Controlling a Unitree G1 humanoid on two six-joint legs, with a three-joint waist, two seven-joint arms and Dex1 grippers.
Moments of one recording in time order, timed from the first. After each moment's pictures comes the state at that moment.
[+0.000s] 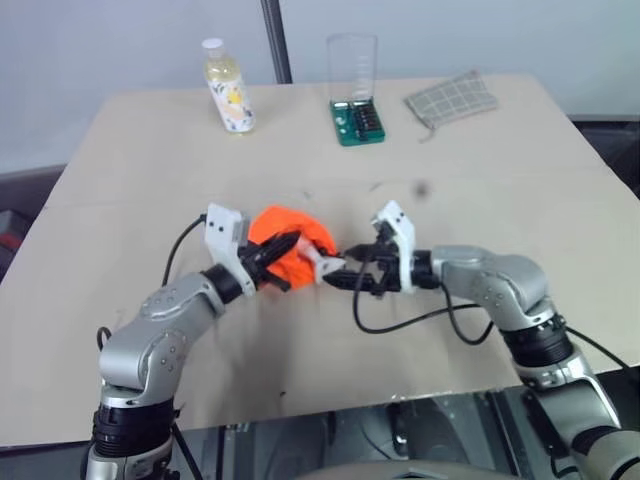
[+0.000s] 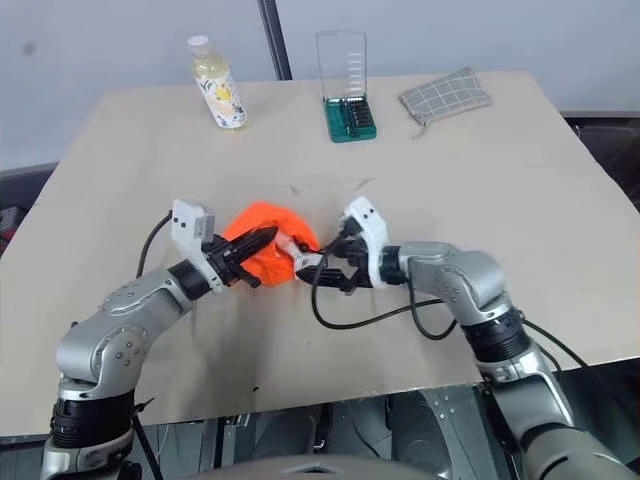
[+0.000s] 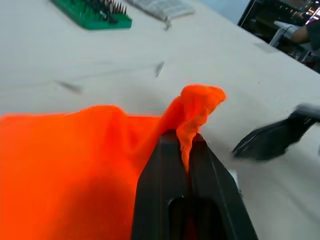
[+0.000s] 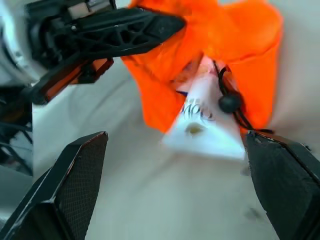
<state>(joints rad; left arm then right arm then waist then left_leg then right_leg) -0.16 0.49 0.19 -0.42 -0.66 0.74 -0.47 -0.58 -0.34 0.26 -0.17 0.67 0.97 0.64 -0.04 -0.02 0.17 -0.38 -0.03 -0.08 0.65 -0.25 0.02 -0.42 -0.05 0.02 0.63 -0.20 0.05</state>
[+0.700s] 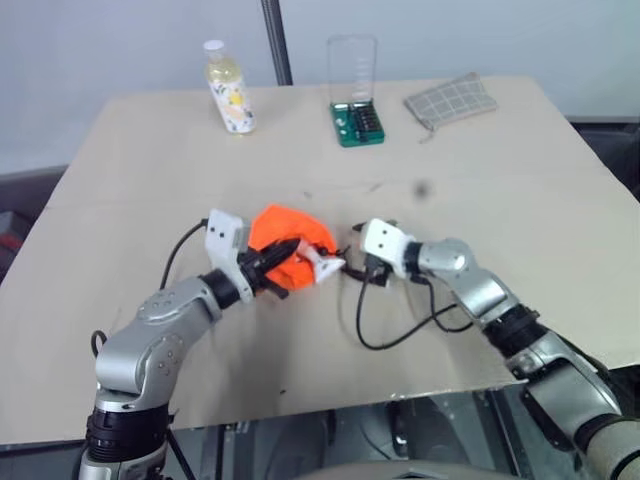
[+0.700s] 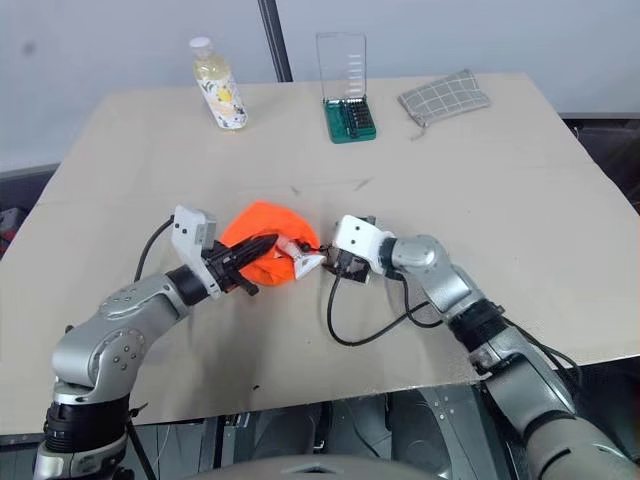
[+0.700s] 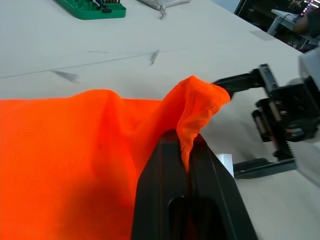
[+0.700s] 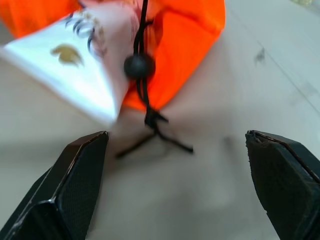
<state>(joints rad) -0.13 0.51 0.18 -0.42 -0.65 0.73 -0.51 -0.68 -0.28 0.47 0.36 -0.02 0.06 0.72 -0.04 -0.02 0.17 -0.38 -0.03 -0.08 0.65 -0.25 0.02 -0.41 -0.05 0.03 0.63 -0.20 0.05</state>
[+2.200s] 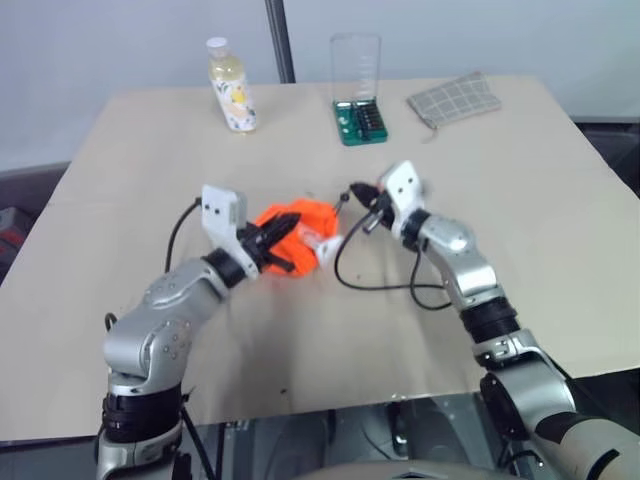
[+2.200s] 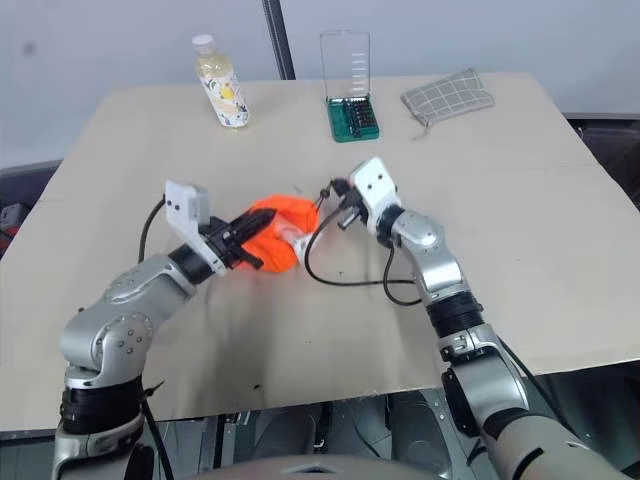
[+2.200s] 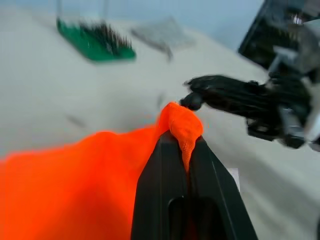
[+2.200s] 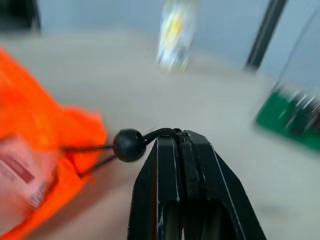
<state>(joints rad) -0.27 0.44 0.22 -0.42 -0.71 0.74 -0.39 -0.73 -0.10 0.12 0.25 0.09 0.10 0.53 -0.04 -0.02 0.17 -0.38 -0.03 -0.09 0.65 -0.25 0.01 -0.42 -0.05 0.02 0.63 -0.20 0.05</state>
